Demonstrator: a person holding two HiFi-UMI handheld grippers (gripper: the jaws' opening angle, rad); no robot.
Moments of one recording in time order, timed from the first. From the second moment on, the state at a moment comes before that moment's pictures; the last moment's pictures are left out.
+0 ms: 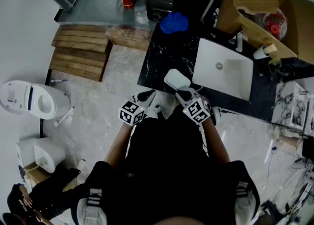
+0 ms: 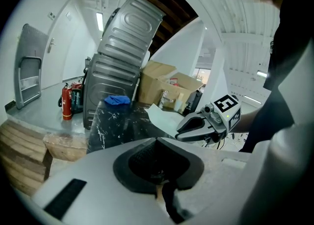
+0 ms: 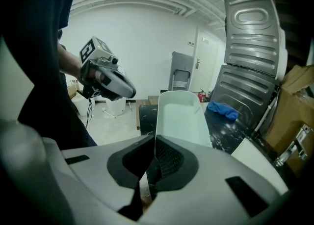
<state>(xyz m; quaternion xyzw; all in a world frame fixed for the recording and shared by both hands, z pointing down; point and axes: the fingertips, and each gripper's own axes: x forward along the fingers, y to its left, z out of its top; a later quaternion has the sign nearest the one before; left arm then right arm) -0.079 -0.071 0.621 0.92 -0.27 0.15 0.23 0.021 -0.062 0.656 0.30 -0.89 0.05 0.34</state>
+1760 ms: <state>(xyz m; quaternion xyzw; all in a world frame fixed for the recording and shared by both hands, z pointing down) -0.053 -0.166 0.635 0.91 -0.30 0.16 0.25 0.045 -0.145 0.692 0.22 -0.89 0.06 0.39</state>
